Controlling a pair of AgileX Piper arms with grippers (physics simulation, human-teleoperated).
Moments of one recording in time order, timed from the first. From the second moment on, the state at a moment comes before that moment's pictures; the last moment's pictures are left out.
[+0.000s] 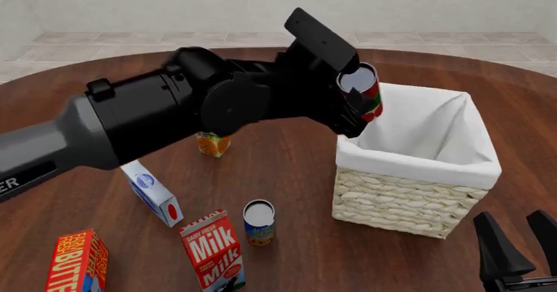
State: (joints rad) left arm -0.89 1.64 -1.53 0.37 0.16; right arm 0.10 0.00 -0.02 -0.02 0.11
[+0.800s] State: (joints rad) left arm -0.91 1.77 -1.62 0.36 0.18; right arm 0.09 0.00 -0.03 -0.02 0.12
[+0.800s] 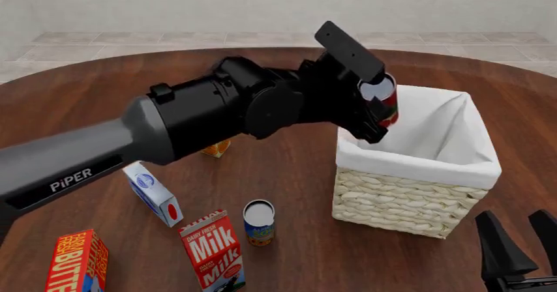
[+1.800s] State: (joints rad) left arm -0.91 1.91 -1.72 0.37 0.24; right arm 0.09 0.00 -0.02 -0.03 0.14
